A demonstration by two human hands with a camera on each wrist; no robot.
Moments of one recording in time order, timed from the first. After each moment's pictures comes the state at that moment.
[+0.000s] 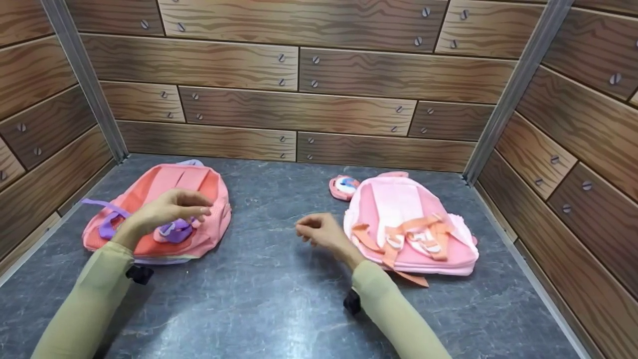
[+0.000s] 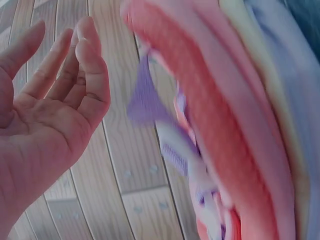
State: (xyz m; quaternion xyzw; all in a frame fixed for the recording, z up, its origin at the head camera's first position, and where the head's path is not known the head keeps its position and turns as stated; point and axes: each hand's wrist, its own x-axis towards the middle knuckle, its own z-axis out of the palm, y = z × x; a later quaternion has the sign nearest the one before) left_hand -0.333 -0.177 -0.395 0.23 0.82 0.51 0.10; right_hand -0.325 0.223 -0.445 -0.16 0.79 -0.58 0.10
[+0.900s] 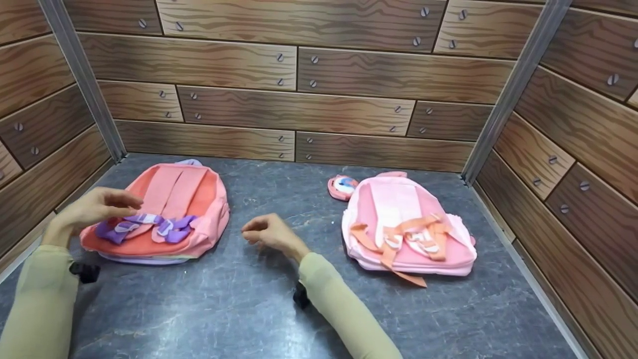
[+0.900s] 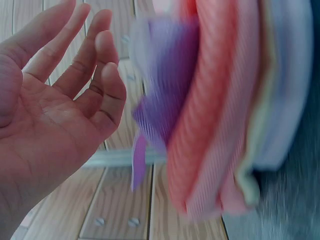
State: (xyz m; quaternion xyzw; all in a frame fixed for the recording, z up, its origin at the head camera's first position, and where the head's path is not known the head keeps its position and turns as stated) left_hand -0.325 -0.306 -0.397 0.13 0.89 0.43 0.04; right_hand -0.334 0.122 -0.449 -0.20 0.78 -0.57 0.18
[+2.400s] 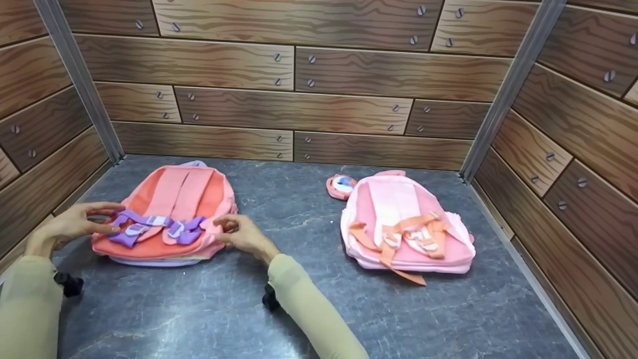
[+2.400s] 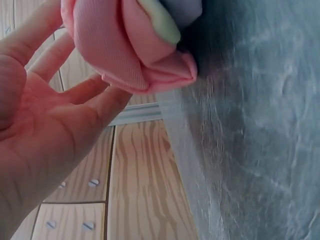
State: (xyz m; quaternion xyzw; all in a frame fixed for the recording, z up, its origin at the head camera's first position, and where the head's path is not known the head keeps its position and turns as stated) left_hand -0.319 -0.347 -0.421 0.07 0.90 0.41 0.10; right_hand -0.328 0.060 -0.458 -0.20 0.73 -0.63 0.17
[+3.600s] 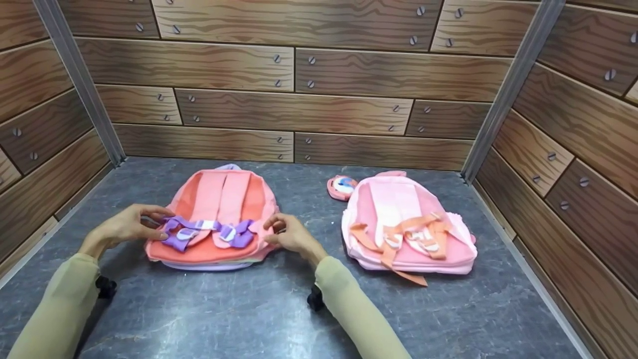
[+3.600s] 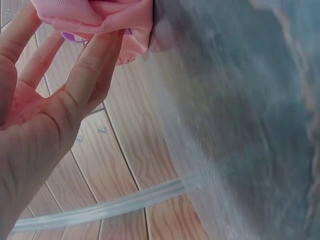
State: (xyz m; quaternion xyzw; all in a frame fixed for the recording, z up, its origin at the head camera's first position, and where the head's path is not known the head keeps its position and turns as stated) left_hand -0.337 -0.258 -0.433 0.14 0.88 0.44 0.10; right_hand -0.331 0.153 -0.452 -0.13 0.77 -0.61 0.15
